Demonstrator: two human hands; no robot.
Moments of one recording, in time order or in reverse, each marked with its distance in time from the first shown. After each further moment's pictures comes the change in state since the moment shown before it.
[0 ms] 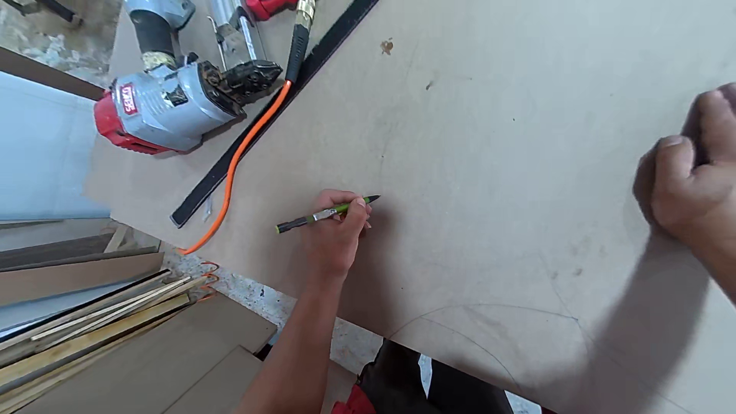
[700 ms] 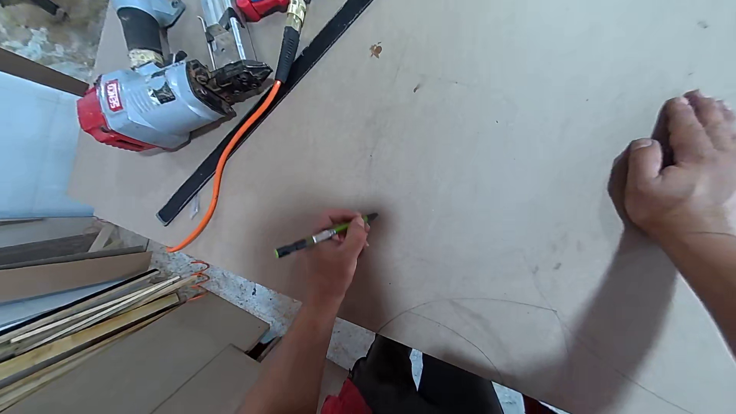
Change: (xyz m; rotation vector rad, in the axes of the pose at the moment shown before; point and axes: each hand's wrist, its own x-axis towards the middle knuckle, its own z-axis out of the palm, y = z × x) left_hand -0.037 0.000 0.004 0.051 -0.024 -0.013; right_hand -0.002 -0.013 -0.010 -0.016 -0.027 0.007
